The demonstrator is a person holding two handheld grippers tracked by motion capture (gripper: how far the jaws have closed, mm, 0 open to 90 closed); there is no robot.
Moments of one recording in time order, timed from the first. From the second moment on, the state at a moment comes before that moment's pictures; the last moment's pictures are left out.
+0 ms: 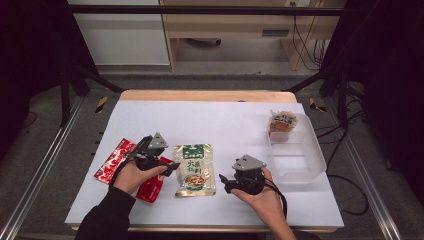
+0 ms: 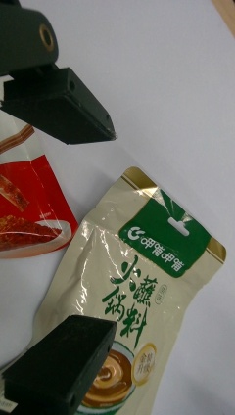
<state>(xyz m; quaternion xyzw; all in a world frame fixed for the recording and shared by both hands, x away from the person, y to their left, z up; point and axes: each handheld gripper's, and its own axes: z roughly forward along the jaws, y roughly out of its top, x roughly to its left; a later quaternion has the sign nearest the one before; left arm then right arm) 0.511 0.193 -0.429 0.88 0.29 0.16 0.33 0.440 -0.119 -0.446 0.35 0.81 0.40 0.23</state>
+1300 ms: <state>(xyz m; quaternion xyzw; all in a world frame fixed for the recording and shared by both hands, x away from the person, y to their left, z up) 0.548 0.173 -0.456 0.90 0.28 0.09 0.33 0.441 -0.118 -0.454 0.34 0.83 0.39 0.21</state>
